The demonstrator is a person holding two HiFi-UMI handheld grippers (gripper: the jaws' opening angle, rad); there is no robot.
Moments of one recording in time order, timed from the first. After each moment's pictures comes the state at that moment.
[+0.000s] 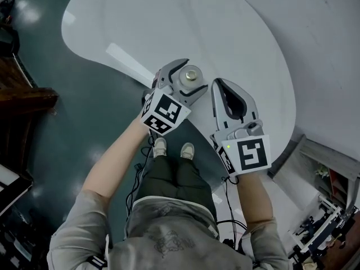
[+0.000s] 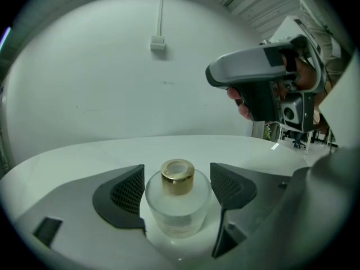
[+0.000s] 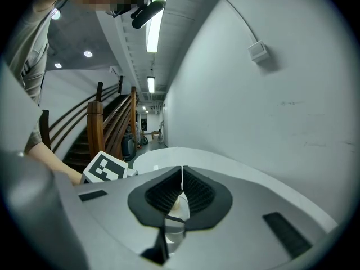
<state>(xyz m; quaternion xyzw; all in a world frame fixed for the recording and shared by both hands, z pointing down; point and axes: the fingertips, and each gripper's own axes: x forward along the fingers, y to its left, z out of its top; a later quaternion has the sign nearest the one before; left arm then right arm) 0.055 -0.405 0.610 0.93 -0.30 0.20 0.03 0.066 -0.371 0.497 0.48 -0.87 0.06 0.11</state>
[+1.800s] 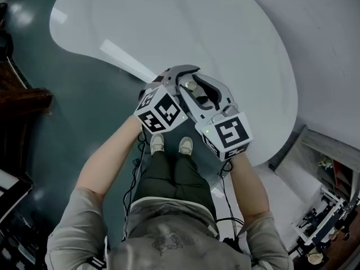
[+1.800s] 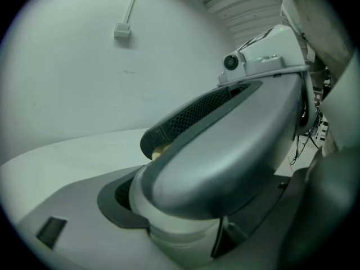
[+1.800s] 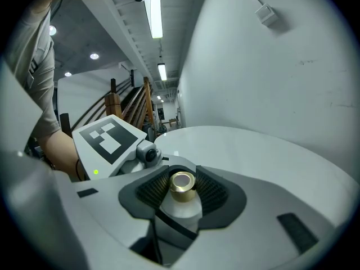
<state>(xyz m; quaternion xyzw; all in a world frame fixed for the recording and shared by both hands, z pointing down) 0.099 -0.339 0.643 0.96 -0.13 0.23 0.00 0.033 -0.343 0.590 0.38 -0.90 0.12 0.17</state>
